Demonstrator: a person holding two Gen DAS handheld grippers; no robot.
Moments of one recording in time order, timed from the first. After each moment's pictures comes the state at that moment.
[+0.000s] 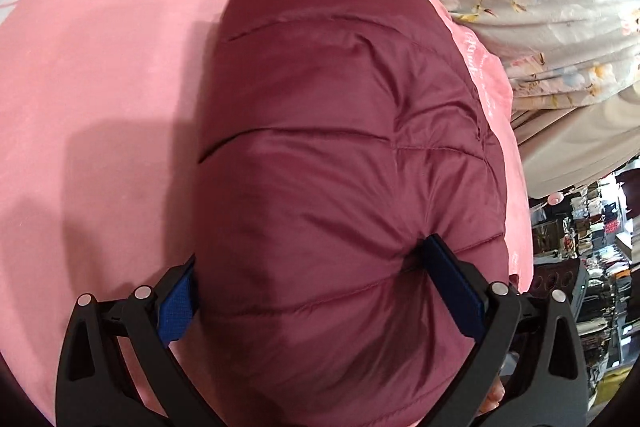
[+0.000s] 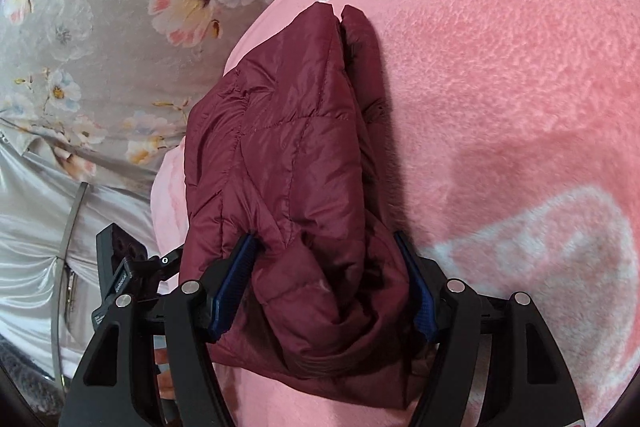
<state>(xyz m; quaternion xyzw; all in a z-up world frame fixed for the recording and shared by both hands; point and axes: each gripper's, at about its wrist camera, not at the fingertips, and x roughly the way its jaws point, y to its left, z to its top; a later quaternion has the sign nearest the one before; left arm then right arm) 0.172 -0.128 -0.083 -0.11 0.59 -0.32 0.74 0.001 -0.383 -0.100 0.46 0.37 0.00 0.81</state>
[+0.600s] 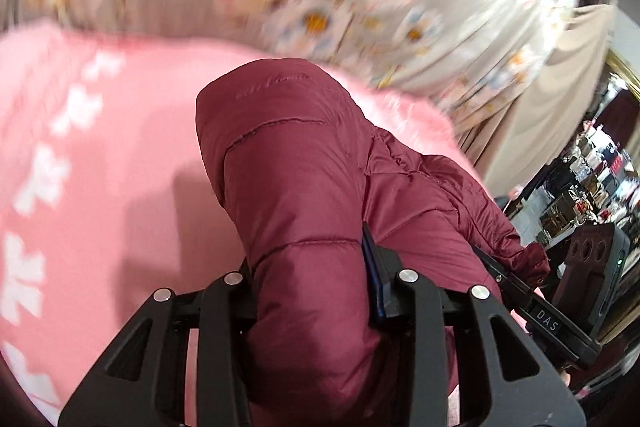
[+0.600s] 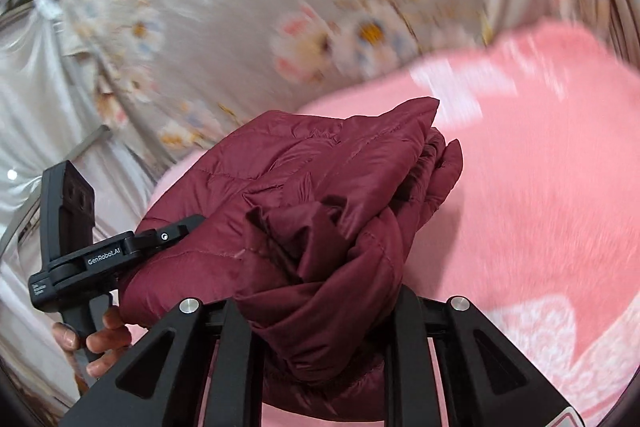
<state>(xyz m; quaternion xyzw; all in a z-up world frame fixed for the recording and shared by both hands) 0.119 -0.079 0.088 -0.05 0.38 -0.39 0.84 -0.028 -0.277 0.082 0.23 0.24 -0.02 0.94</state>
